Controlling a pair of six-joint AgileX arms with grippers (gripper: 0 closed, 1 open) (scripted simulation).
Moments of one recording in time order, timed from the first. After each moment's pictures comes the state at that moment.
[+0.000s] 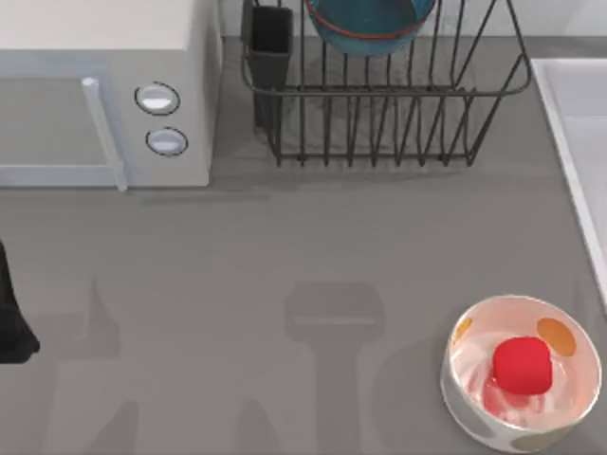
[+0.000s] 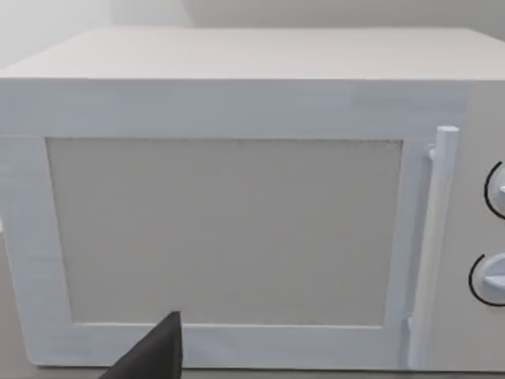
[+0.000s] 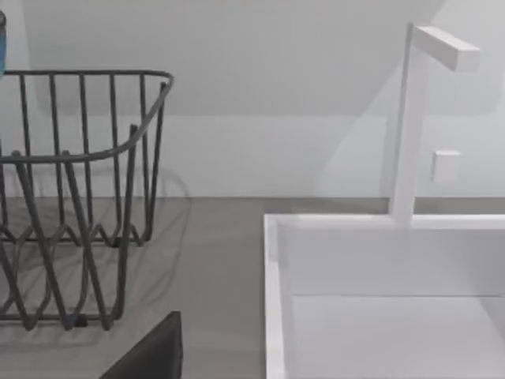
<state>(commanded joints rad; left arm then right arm) 0.00 0.00 0.00 0.00 0.00 0.00 0.00 0.01 0.01 -0.01 0.00 0.00</state>
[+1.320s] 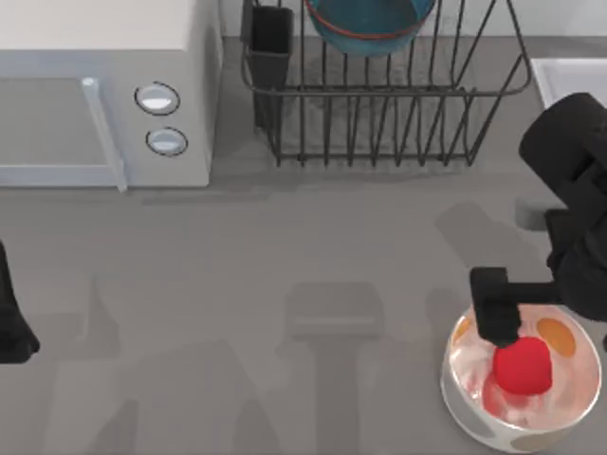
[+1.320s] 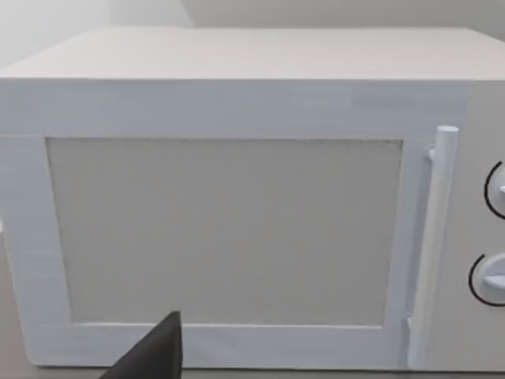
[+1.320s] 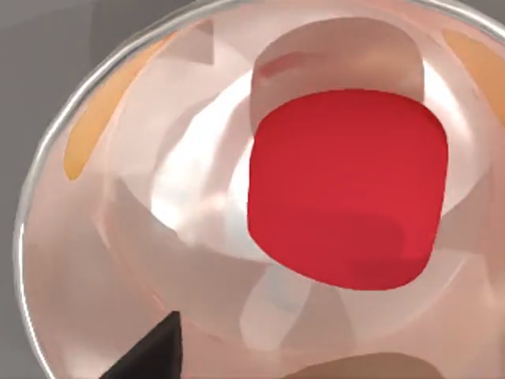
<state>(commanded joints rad) 0.00 0.00 0.00 0.00 0.00 0.00 0.49 1.53 1.04 -1.05 0.00 0.50</state>
